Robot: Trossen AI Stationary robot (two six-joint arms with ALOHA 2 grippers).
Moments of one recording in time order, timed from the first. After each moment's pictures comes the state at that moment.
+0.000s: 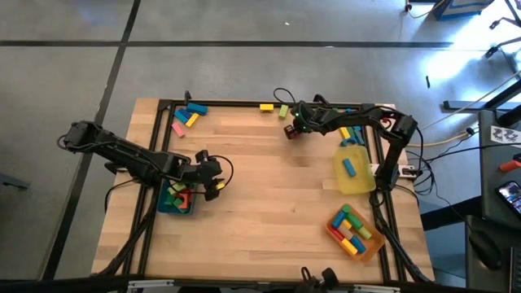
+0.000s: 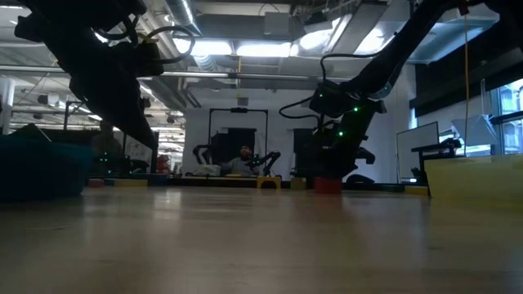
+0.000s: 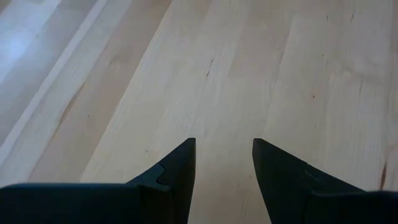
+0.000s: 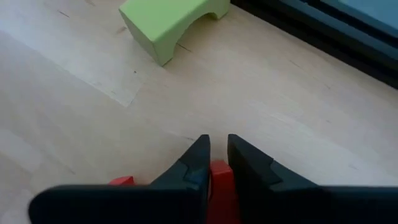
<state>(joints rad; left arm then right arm) -0.19 1.18 0.55 -0.30 -0.40 -0.37 -0.58 1.83 0.98 -0.15 0.24 0.37</state>
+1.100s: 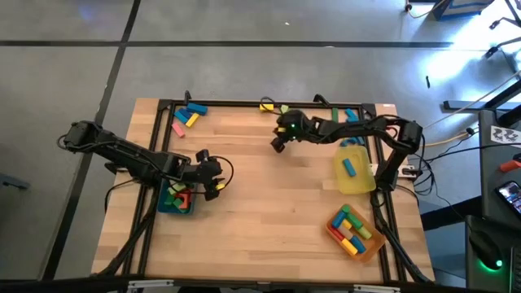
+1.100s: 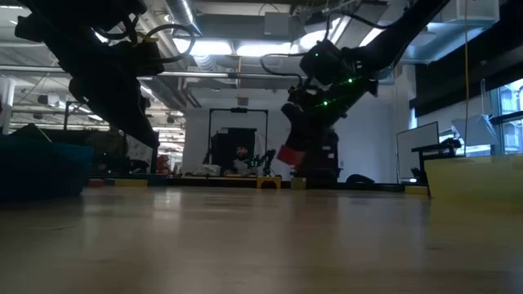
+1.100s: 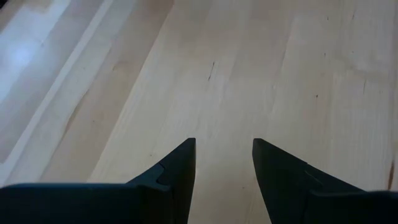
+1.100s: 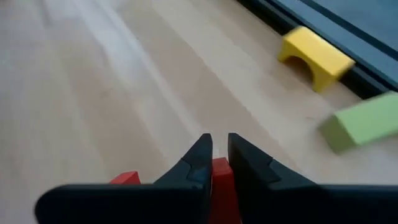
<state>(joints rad) -0.19 1.18 0.55 -0.29 -0.41 -0.33 -0.39 1.75 0.98 0.08 0.11 0.18</state>
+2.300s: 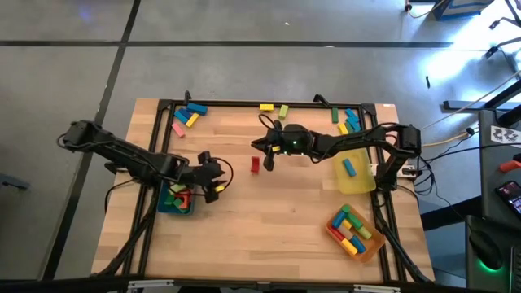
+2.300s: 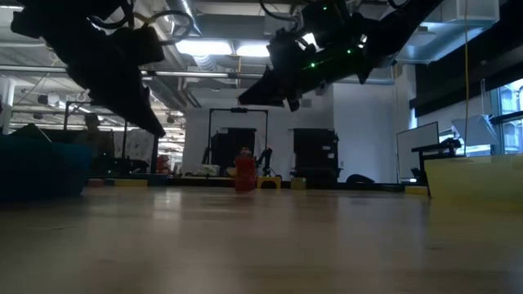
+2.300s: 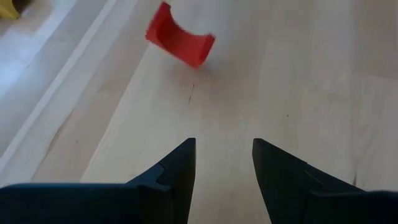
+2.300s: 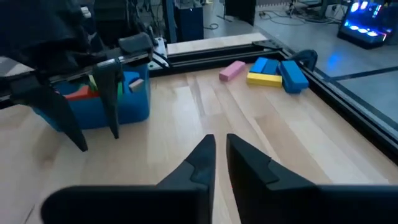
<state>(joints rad) -0.22 1.16 0.55 -0.23 -0.41 -0.34 -0.17 1.75 0.98 0.48 -0.01 0.05</state>
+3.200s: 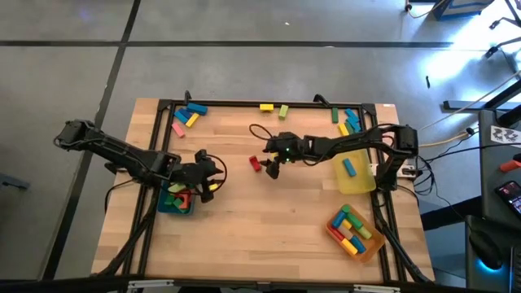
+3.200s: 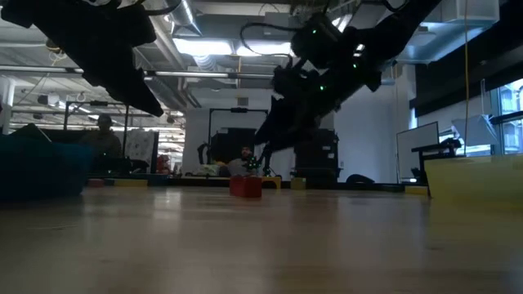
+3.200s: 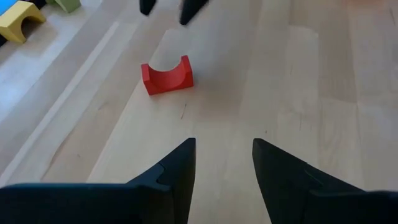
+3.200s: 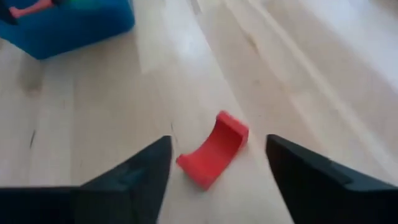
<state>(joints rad) -0.25 1.04 0.55 -0.26 -0.41 -0.34 -0.14 1.78 0.98 0.17 -0.02 0.22</state>
